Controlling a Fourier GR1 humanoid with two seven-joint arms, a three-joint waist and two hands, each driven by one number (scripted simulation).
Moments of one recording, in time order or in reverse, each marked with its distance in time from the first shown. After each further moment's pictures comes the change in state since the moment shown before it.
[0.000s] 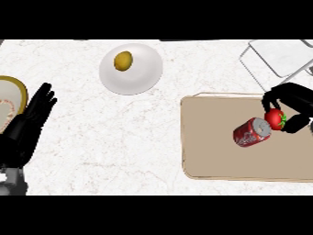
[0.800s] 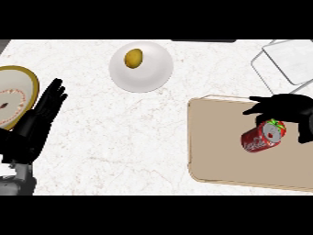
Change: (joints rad) left arm -0.038 -0.013 -0.049 -0.008 -0.005 0.001 -0.004; right arm -0.043 -0.040 0.297 -0.023 0.287 0.026 -0.158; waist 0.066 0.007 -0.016
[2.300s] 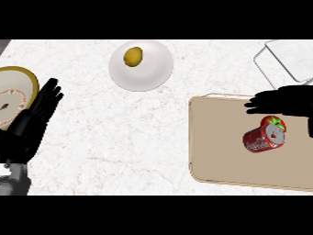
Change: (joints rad) left arm 0.000 0.057 -0.019 0.013 0.054 0.031 -0.014; right arm 0.013 -0.170 0.093 -0.349 -0.110 0.232 0.130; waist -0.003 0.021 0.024
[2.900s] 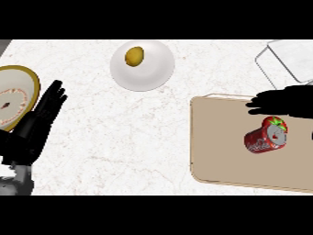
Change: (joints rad) left arm 0.007 0.013 -0.046 0.002 0.015 0.036 -0.016; right arm 0.035 -0.089 0.002 -0.153 -0.156 0.036 0.023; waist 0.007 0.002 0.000
